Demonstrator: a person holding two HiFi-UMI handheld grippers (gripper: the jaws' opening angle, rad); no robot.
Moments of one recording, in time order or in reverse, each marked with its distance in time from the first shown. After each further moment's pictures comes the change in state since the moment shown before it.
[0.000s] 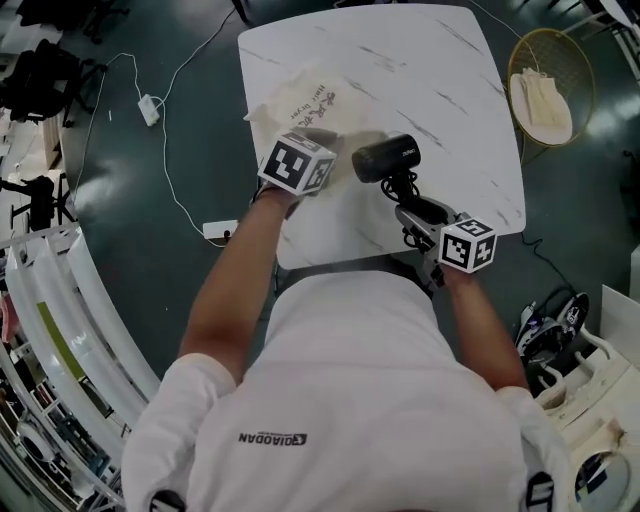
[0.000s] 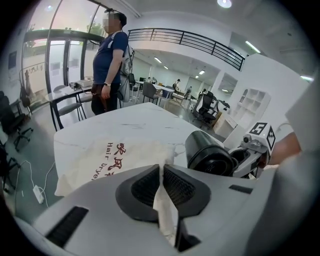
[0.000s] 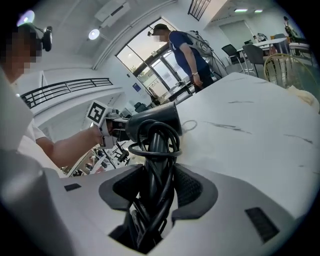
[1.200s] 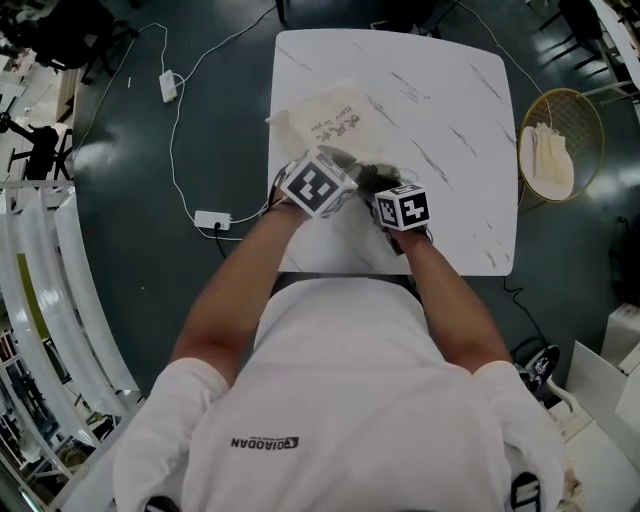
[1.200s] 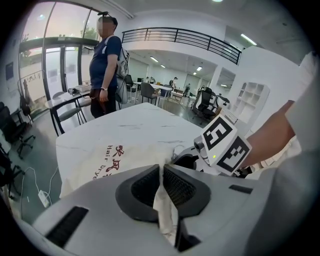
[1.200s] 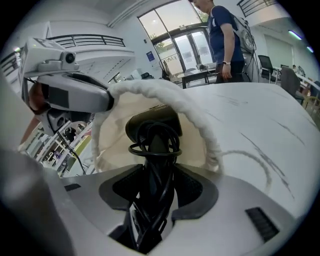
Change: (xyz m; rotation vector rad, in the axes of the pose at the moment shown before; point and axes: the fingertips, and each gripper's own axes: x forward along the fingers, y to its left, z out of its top) left arm -0.009 -0.022 -0.005 0.053 0.012 0.034; right arm 0.142 -0.019 0.017 -0.319 0.291 -0.099
